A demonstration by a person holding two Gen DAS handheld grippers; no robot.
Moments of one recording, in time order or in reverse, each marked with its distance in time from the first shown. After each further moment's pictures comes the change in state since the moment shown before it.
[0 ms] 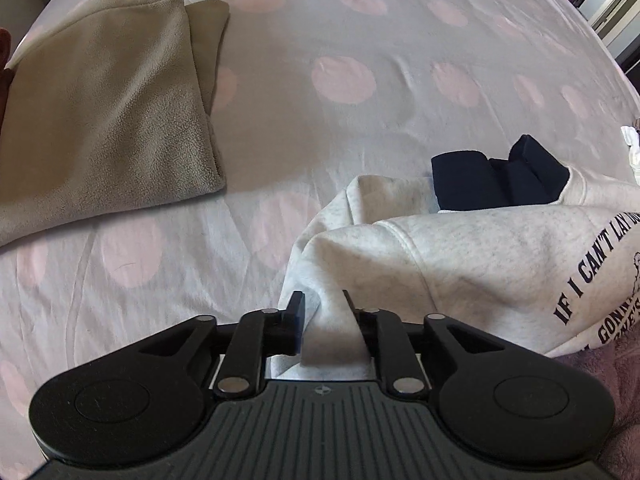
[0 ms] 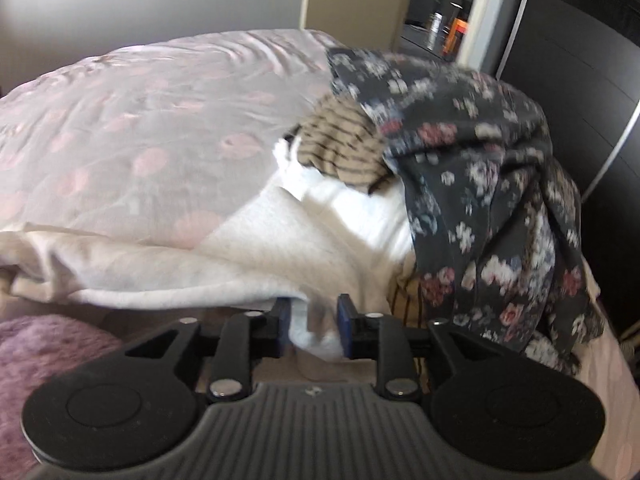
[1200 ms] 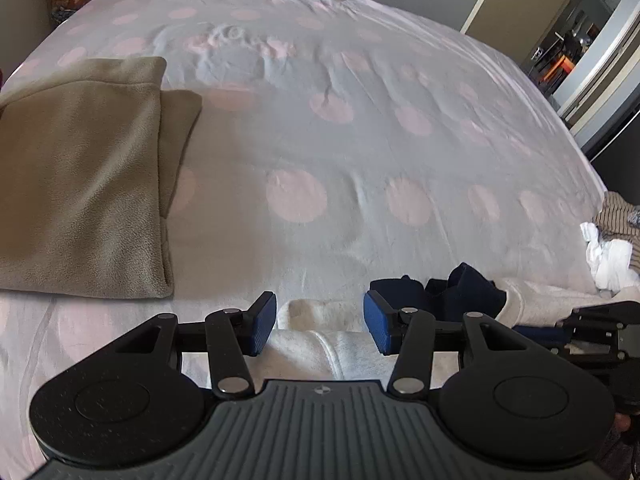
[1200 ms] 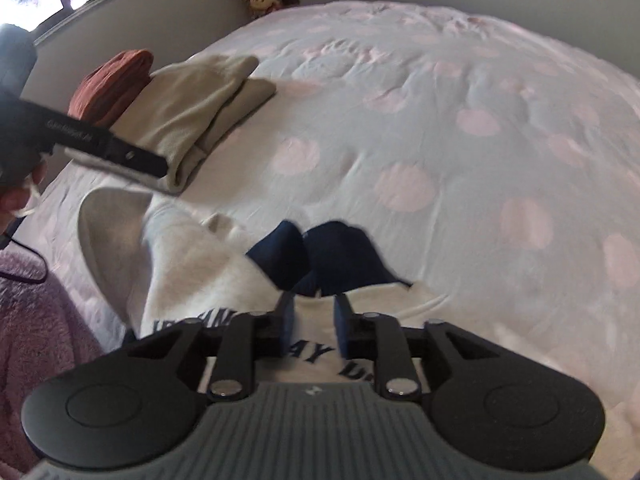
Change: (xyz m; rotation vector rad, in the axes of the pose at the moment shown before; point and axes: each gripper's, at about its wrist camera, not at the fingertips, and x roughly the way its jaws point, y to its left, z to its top) left arm -0.011 -0.026 0.041 -0.078 -0.225 -0.116; right arm 0.039 0.375 0.038 -0.483 0.148 0.772
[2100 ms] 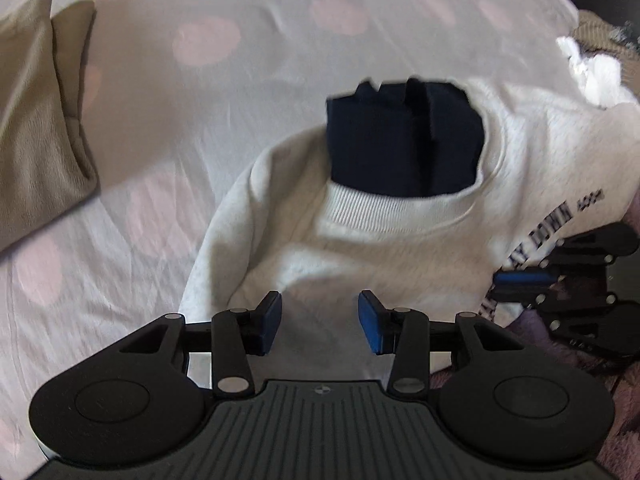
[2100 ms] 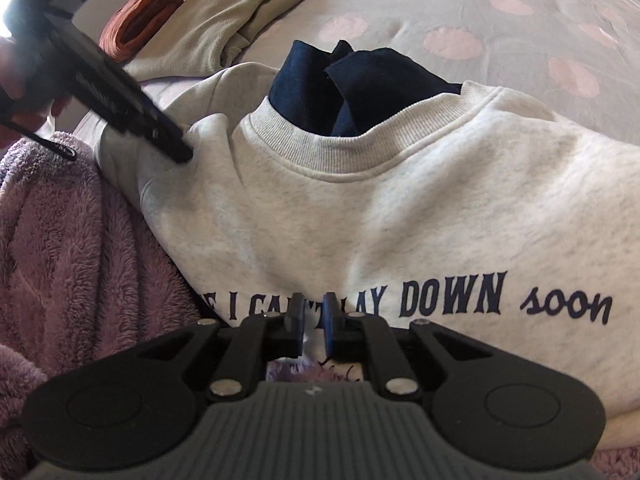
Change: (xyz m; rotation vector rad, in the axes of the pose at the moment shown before) left arm 0.022 -0.034 -0.059 0.253 0.322 -0.047; right arm 0.009 0.016 -0.105 0.044 0.138 0.087
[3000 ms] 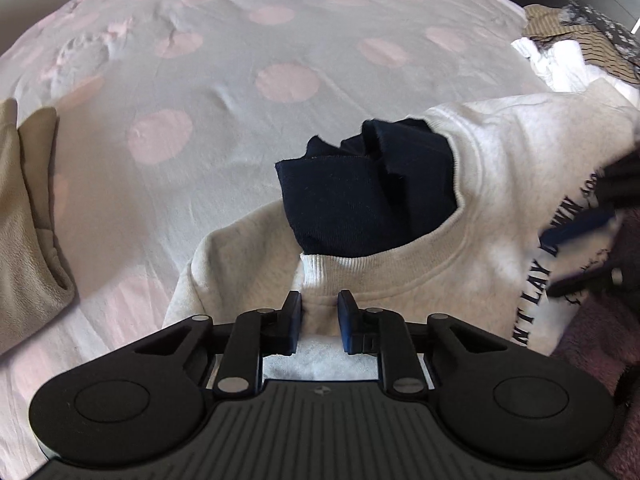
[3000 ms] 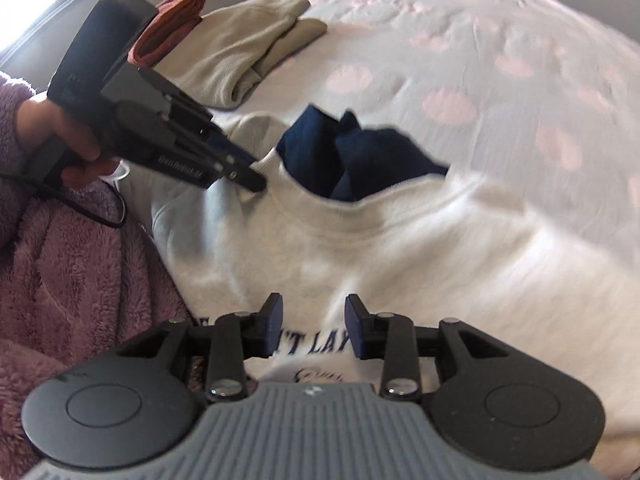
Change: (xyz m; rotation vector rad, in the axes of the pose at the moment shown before) left arm 0.015 -0.037 -0.009 0.234 -0.196 0.042; right arm -0.044 0.012 0.039 -0.156 -0.059 -0.048
